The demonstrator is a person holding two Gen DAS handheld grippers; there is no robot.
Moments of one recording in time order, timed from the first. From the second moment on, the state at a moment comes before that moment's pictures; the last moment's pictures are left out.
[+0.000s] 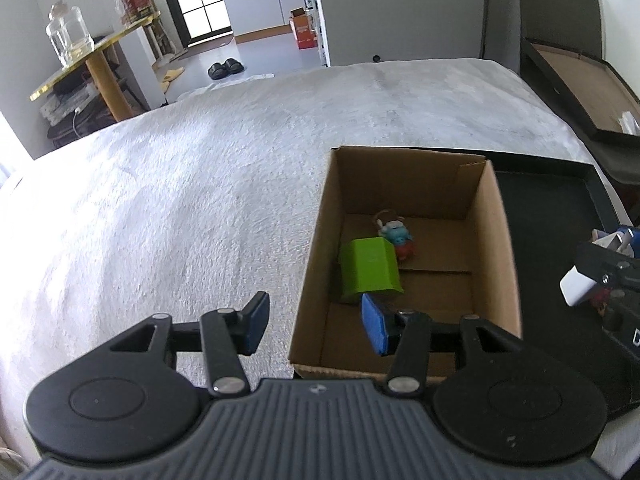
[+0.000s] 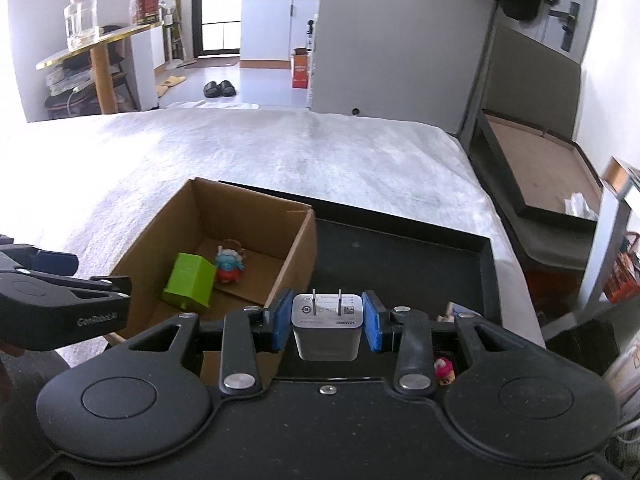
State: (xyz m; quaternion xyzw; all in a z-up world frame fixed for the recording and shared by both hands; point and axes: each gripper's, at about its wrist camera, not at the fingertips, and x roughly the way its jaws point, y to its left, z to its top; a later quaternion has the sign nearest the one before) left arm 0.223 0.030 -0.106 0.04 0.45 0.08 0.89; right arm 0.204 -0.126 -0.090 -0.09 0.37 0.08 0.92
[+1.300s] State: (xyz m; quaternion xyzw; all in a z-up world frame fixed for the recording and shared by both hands) left arm 0.262 0.072 -0.147 -0.04 0.47 0.05 0.88; right arm 0.284 -0.052 -0.112 -0.20 0.36 0.12 0.90
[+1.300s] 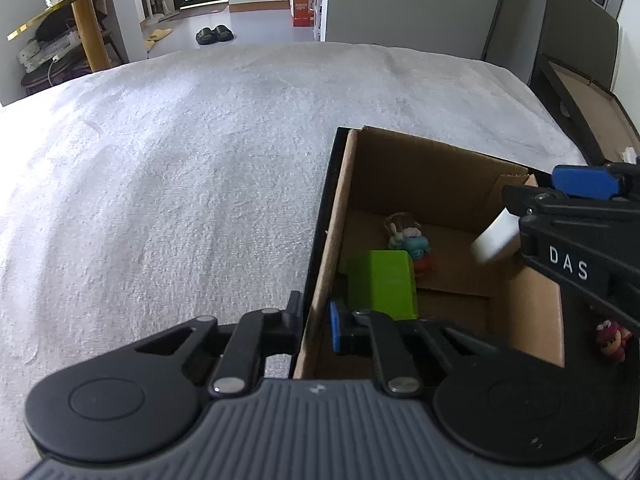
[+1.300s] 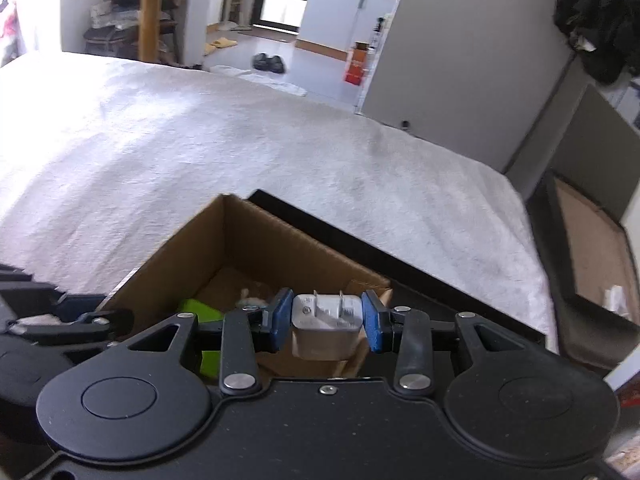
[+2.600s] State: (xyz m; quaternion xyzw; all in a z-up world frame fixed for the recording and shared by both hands) left arm 0.203 0.012 -0.072 0.01 0.45 0.03 0.89; right arm 0.196 -0.144 -0.060 -0.08 0.35 0.08 0.93
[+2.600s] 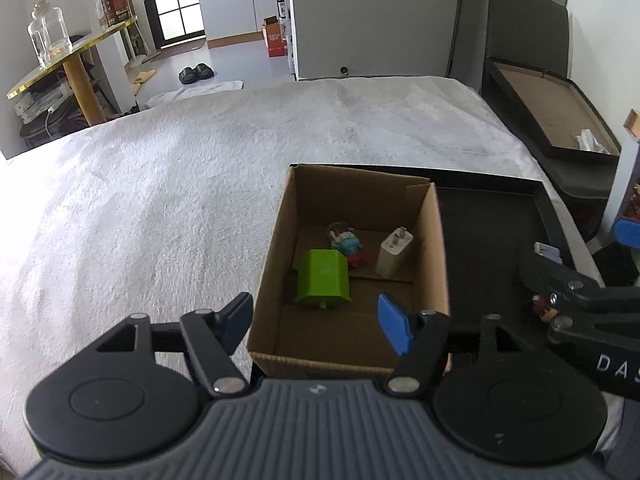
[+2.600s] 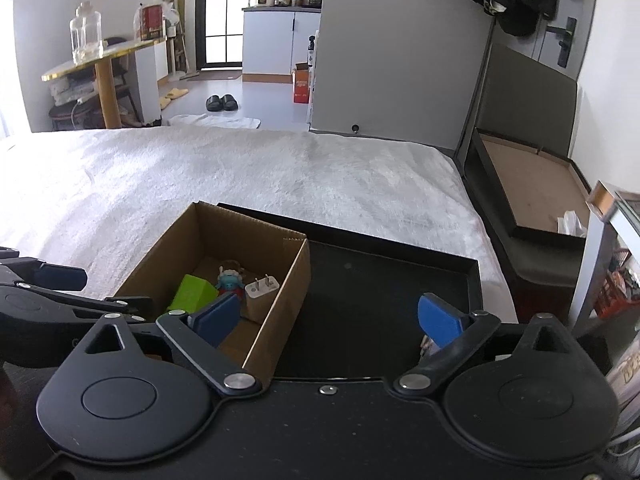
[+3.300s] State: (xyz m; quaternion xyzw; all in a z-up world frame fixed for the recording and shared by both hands) left arm 0.174 -0.017 -0.046 0.04 0.43 0.03 0.90; right arm 0.160 -0.197 -0.061 0.00 0.36 0.07 0.93
